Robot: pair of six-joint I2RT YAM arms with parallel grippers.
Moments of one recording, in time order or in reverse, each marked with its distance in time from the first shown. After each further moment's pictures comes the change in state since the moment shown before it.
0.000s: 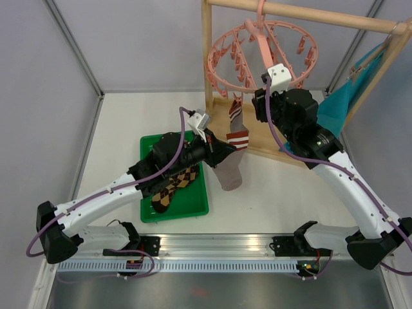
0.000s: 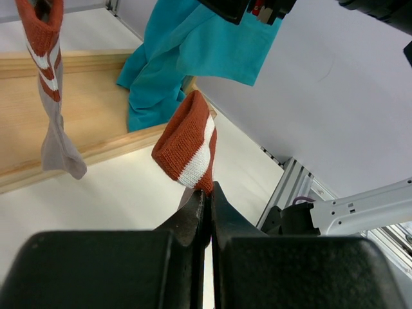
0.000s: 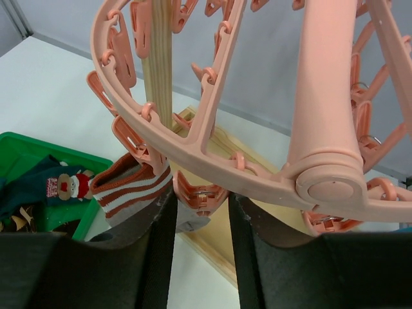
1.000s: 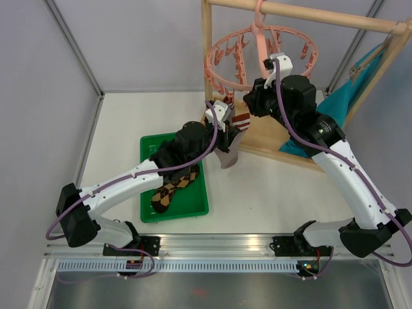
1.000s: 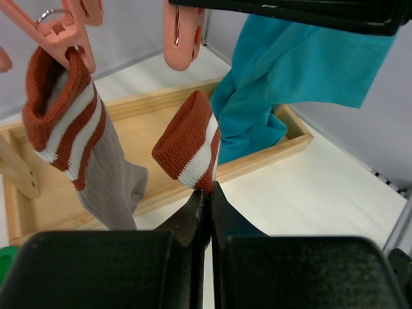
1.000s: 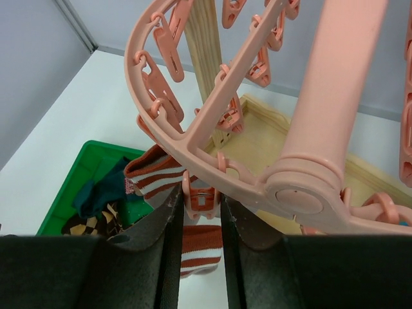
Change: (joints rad) left arm 0.000 0.221 0.150 0.033 -0.211 0.277; right arm 0.006 0.103 0.224 -0.195 -0.087 0.259
